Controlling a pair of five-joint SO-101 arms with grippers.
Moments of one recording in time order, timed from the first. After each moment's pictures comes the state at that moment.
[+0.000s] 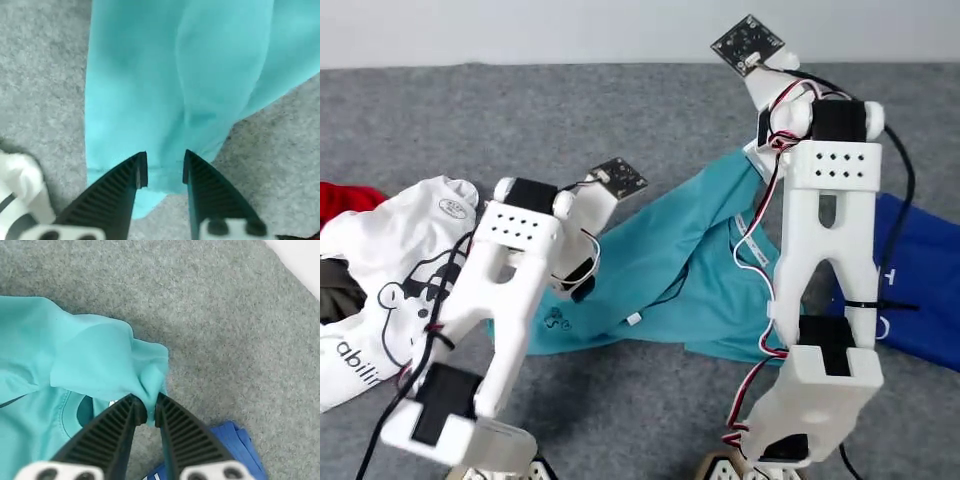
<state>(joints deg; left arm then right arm) 11.7 2.1 15.2 87.3 -20.4 -1.0 14.6 -35.1 86.6 38.5</state>
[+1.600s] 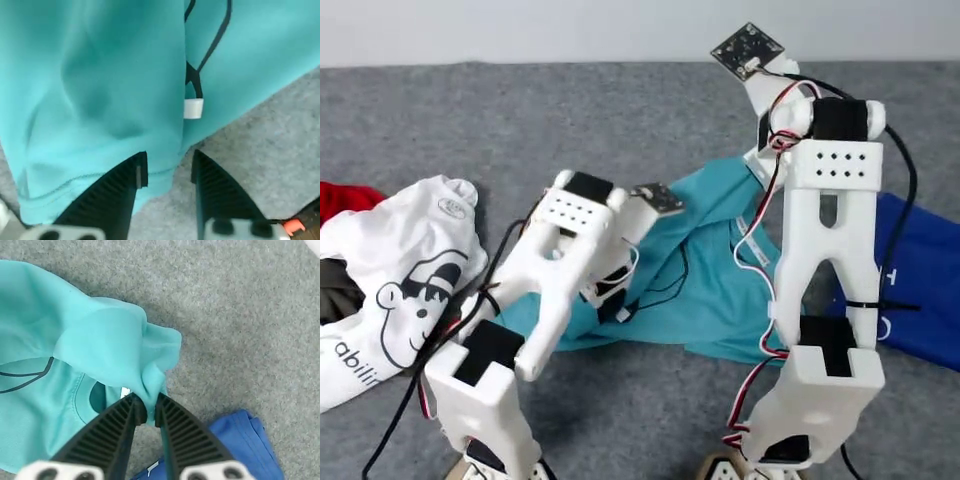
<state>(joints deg) 19.4 17.2 2.9 95.3 -17.9 -1.1 14.6 -35.1 90.9 38.4</state>
